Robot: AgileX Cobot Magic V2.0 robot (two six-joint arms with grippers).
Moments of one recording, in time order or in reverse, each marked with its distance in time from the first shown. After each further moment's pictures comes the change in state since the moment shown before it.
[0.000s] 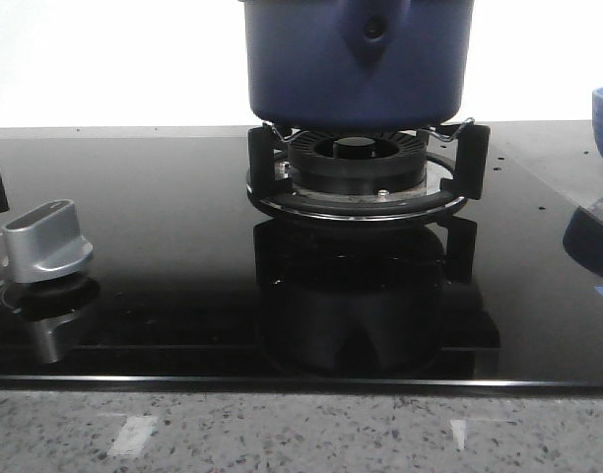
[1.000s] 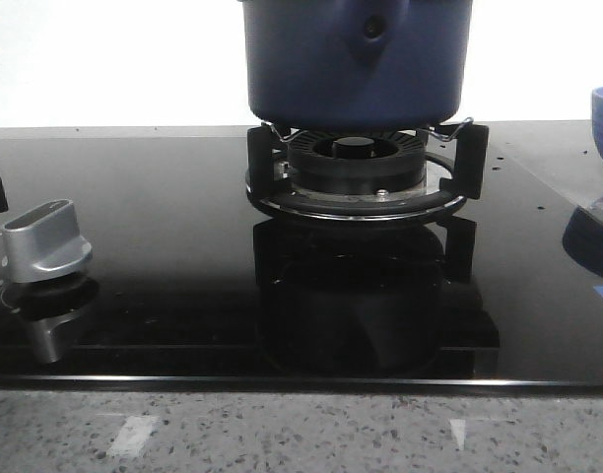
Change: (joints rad) left arm -0.231 0.918 -0.366 -0.883 0.076 1.112; right arm 0.039 0.000 -0.006 -0.003 0.019 -0.031
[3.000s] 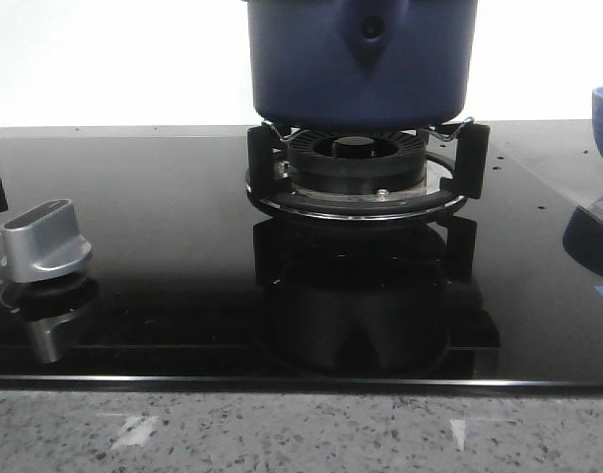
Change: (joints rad) left arm -0.091 0.486 -0.404 -0.044 0.032 0.150; right arm 0.000 0.000 0.000 -0.006 0.071 0.000
